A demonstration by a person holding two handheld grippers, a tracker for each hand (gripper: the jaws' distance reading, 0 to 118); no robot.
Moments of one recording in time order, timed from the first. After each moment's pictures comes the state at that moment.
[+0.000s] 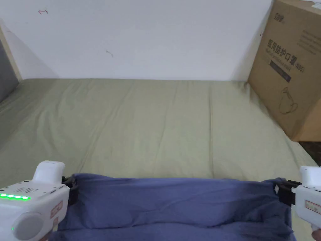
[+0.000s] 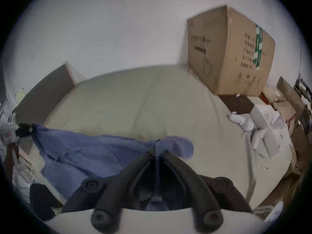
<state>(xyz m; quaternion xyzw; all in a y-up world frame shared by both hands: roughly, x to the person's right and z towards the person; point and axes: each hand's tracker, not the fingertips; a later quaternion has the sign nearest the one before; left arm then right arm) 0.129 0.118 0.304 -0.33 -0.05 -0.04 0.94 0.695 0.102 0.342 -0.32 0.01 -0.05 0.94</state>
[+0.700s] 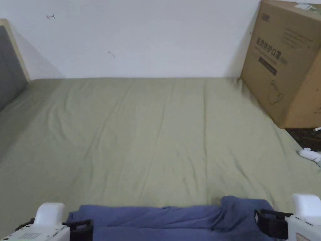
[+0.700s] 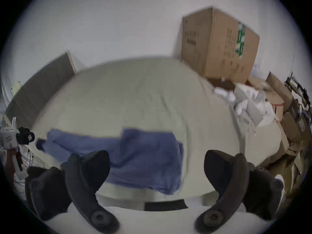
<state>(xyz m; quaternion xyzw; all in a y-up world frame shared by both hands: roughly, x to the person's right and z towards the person) 0.120 0.063 0.430 -0.34 -0.02 -0.02 0.94 0.641 0.094 0.477 -0.33 -0.03 -0.03 0.94</state>
